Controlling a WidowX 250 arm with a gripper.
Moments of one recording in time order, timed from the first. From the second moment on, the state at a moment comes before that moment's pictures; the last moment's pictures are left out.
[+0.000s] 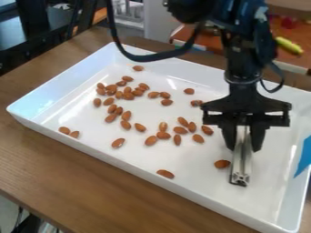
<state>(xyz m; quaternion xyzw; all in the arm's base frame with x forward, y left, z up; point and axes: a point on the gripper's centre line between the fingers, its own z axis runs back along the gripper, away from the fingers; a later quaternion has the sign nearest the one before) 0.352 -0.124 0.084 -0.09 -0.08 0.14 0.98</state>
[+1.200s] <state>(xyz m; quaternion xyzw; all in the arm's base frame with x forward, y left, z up) 0.329 0.043 0.078 -0.06 -0.10 0.10 0.99</state>
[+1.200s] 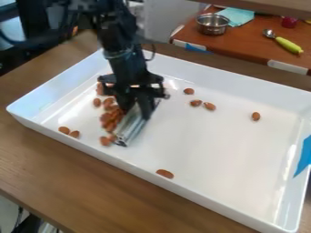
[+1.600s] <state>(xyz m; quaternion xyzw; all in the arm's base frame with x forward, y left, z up) 0.316 0.089 0.079 -0.02 -0.16 0.06 0.99</state>
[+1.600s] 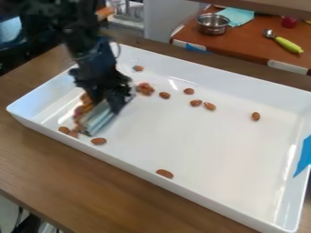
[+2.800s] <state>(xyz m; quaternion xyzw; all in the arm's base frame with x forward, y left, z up) 0.346 -0.083 0.158 -0.19 -0.13 0.15 0.96</state>
